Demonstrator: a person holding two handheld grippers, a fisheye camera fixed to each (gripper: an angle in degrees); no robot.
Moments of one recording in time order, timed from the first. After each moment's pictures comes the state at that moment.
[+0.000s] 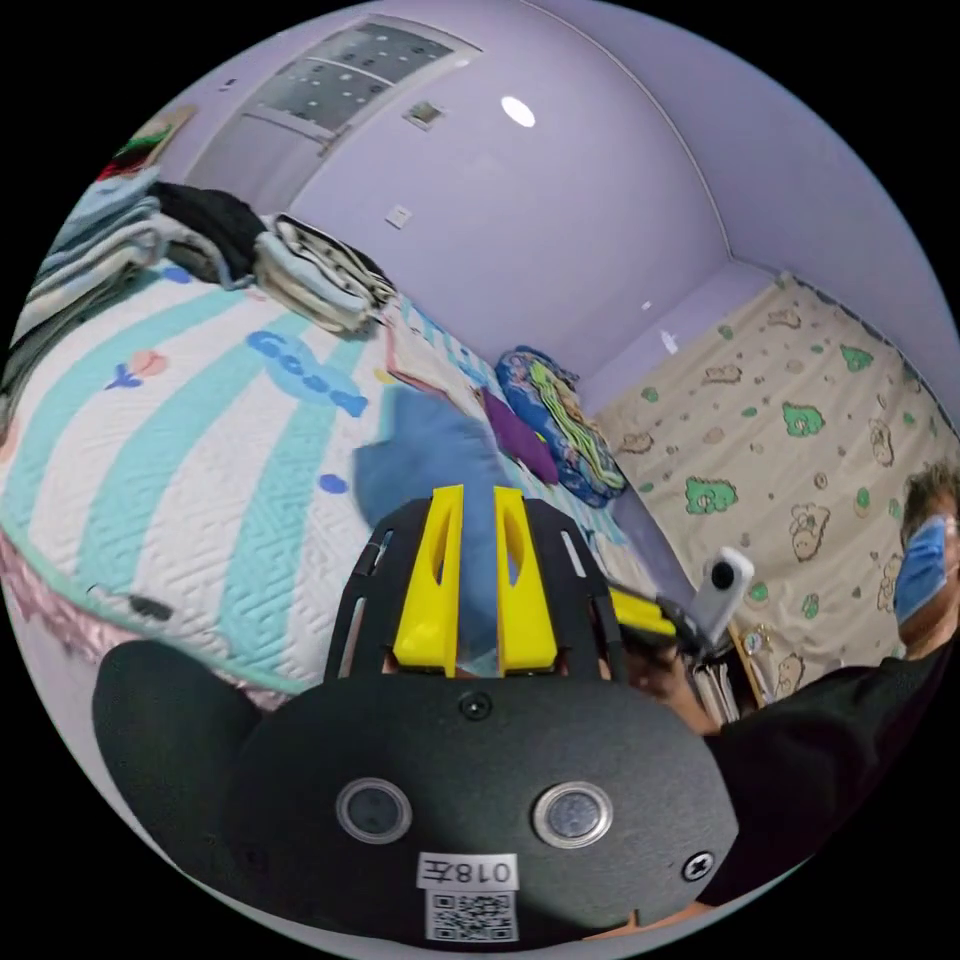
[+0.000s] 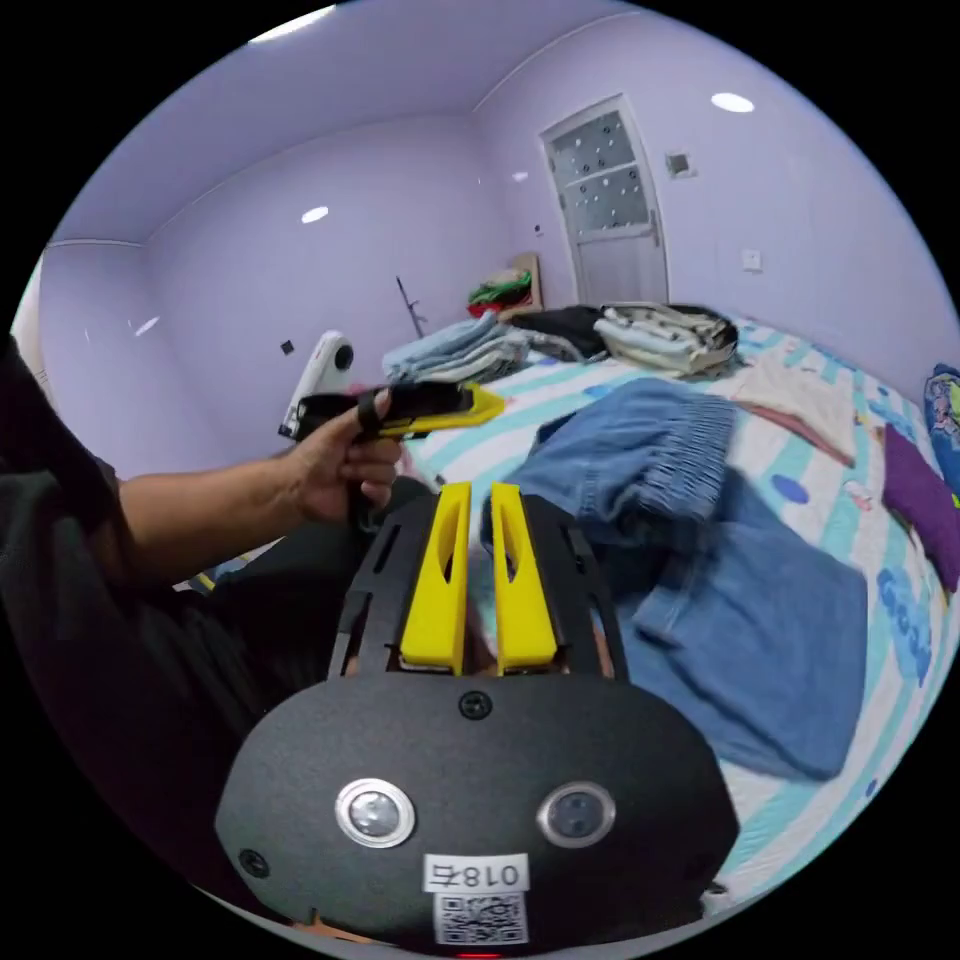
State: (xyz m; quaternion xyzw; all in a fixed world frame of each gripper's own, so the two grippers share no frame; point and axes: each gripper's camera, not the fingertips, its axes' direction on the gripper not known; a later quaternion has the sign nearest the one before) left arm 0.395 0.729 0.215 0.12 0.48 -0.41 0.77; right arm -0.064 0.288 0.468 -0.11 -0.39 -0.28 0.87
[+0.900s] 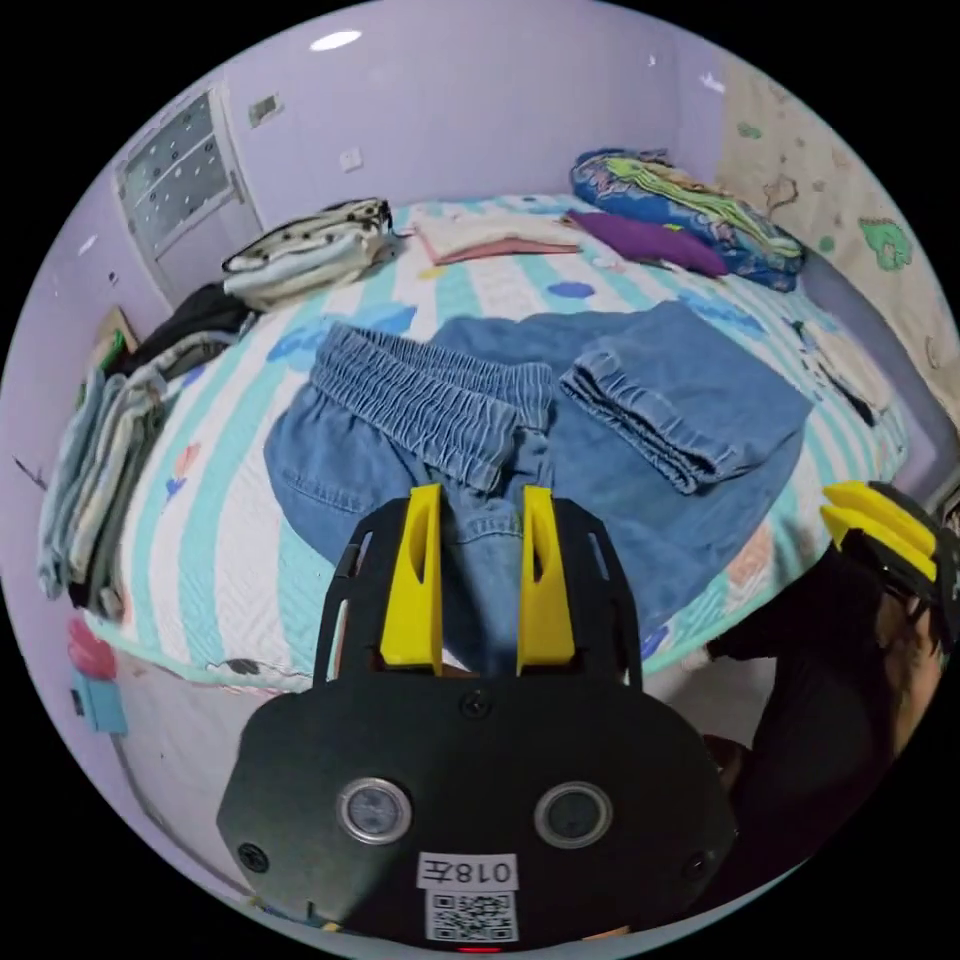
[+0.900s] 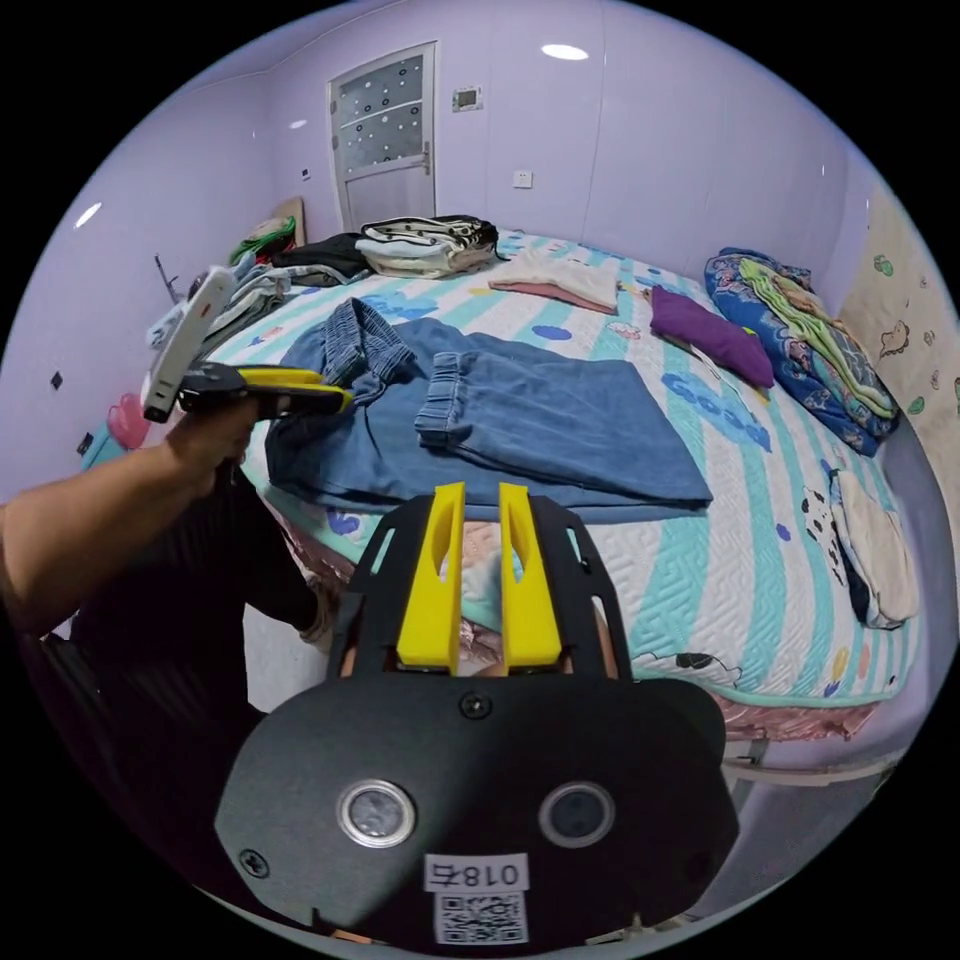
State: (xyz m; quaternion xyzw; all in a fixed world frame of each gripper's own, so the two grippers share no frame) left arm 0.532 0.702 0.241 -0.06 0.25 -0.16 0.95; right arm -0.043 0.435 0.522 -0.13 -0.06 -0.18 0.97
